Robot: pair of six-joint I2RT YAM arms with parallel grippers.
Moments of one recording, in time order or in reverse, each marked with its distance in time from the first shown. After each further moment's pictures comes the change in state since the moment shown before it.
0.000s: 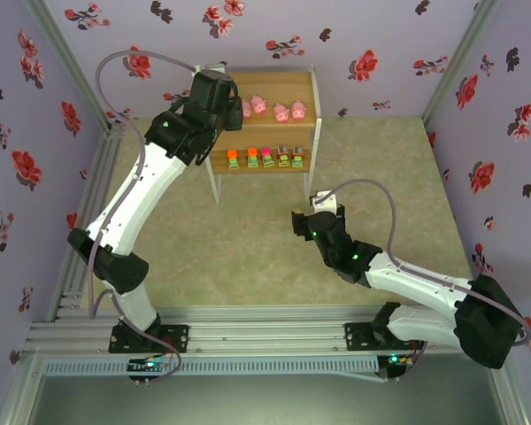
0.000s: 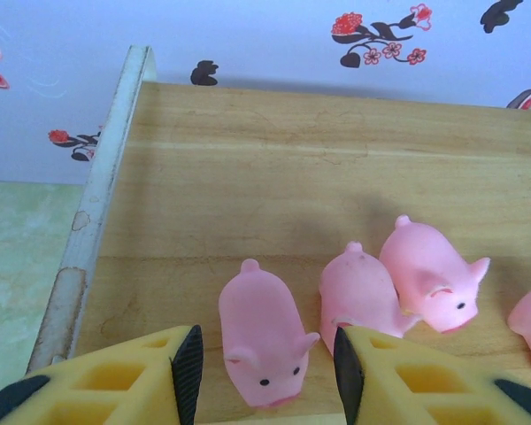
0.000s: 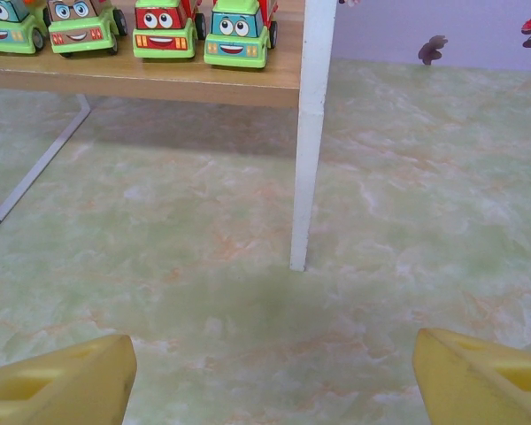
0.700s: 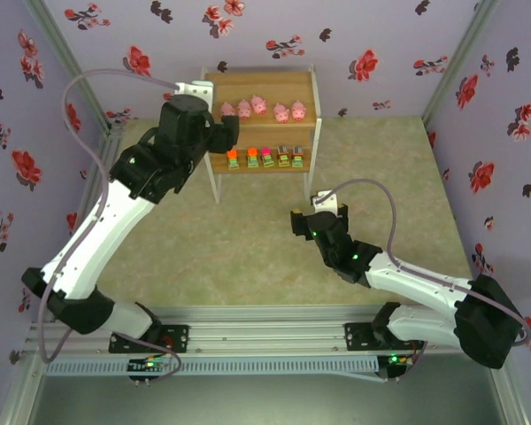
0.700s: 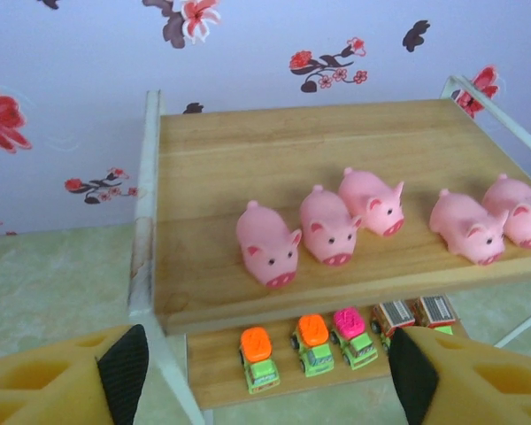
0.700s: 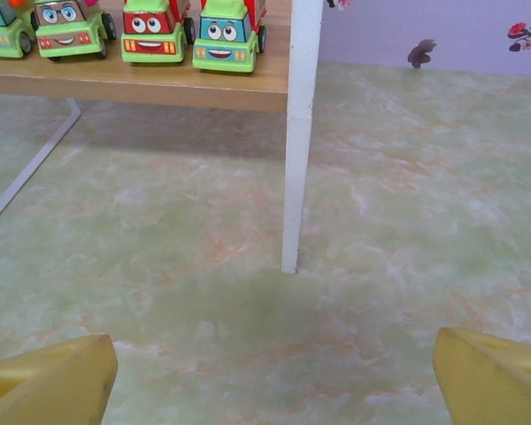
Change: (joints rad) left arm -0.073 -0.335 -0.333 0.124 -0.018 0.152; right arm 0.000 0.000 0.000 0.000 0.025 -0.001
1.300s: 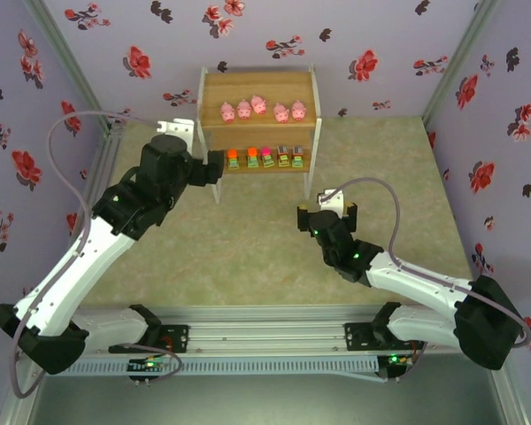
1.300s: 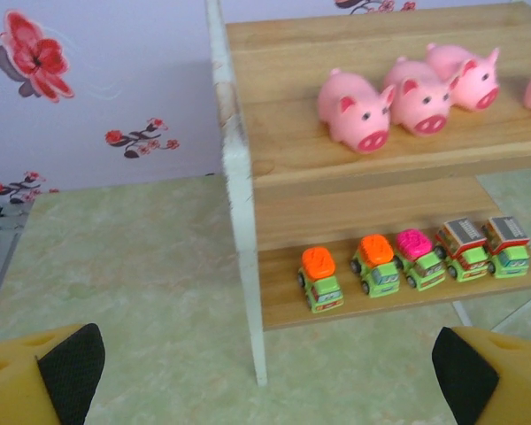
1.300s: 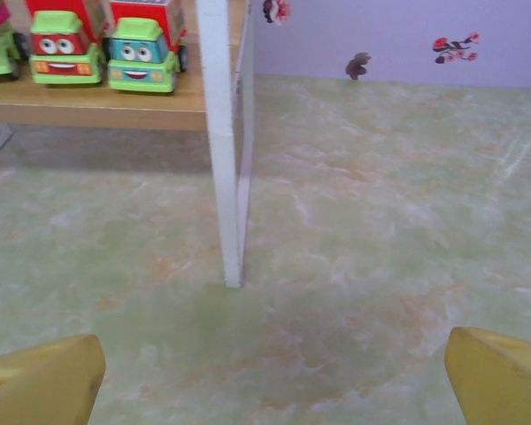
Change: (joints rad) left arm 0.045 -0.269 -0.411 0.108 -0.003 0.035; right arm -0.024 -0.003 0.000 -0.017 0.110 0.008
